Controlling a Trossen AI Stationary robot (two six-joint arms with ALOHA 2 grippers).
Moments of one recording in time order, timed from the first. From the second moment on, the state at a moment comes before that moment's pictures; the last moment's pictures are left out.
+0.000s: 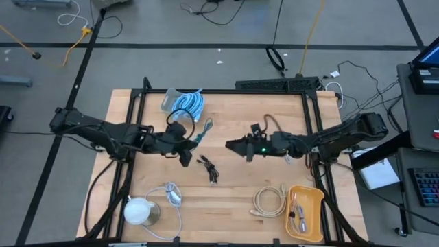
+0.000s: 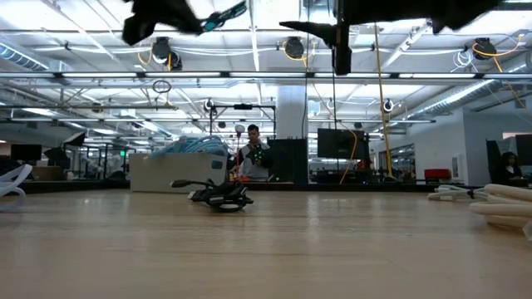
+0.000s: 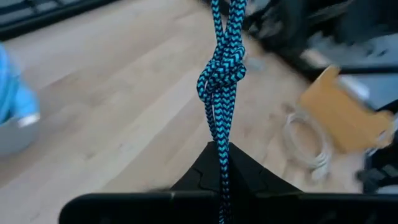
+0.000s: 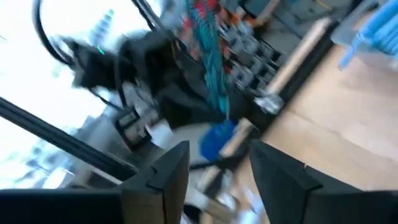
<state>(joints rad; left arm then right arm) -0.23 1.18 1.01 -0.48 -0.41 -0.77 0.14 1.39 0.71 0.71 0.23 0.97</state>
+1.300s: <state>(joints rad) -0.17 1.38 1.01 0.06 -0.15 -0.73 0.10 1.39 0.74 0.79 0.26 0.80</state>
